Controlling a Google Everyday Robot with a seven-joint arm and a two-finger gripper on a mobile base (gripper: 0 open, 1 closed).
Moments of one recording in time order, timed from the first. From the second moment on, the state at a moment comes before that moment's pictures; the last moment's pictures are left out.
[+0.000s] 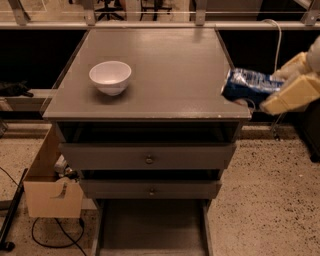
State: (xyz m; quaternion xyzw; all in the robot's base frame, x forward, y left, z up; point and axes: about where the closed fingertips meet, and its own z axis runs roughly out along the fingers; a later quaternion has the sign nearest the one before) arm 0.486 -0.220 0.966 -0.53 0.79 0.14 0.28
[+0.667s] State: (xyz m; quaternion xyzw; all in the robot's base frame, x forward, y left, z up) arm 0.426 -0.230 0.957 -0.51 0.80 0.16 0.28
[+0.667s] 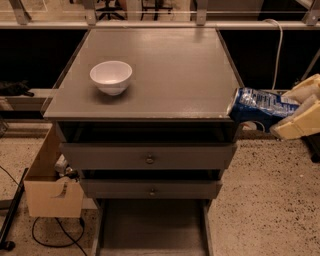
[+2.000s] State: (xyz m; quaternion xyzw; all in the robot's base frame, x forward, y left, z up) arm 0.408 -0.161 0.863 -0.42 0.81 0.25 0.33
